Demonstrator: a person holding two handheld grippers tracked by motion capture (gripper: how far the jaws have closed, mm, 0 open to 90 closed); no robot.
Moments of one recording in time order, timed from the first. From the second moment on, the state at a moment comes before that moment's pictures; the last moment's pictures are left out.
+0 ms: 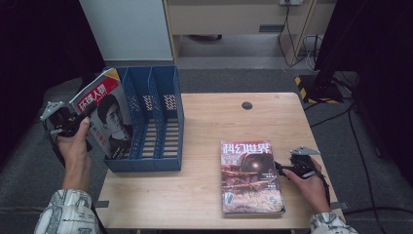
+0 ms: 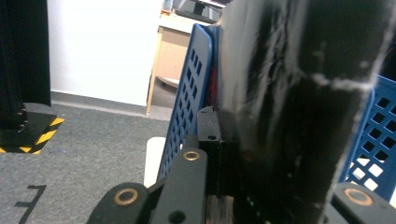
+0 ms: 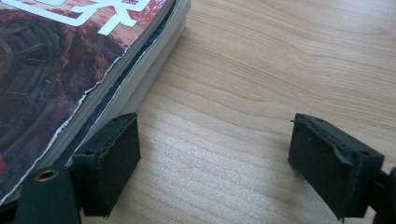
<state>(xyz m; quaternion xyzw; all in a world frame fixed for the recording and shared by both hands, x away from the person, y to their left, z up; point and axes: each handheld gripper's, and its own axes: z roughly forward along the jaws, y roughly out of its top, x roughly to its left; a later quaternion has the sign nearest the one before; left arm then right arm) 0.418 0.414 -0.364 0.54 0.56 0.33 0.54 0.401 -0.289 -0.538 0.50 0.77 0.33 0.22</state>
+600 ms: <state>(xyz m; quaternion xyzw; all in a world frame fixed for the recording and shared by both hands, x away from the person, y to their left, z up) 0.414 0.414 -0.369 0.53 0.55 0.34 0.55 0.401 -0.289 -0.538 0.50 0.77 0.33 0.22</state>
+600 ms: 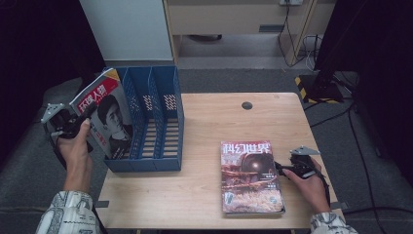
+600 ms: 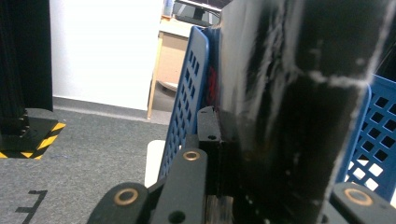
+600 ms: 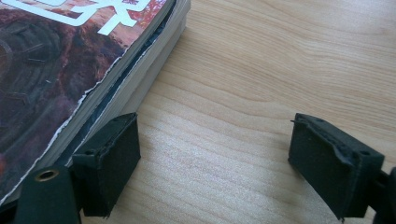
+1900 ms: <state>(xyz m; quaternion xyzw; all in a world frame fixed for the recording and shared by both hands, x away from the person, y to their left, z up) 0.418 0.412 -0.379 0.51 0.54 0.36 0.57 0.400 -0.288 -0.538 0.51 0.76 0.34 0.22</state>
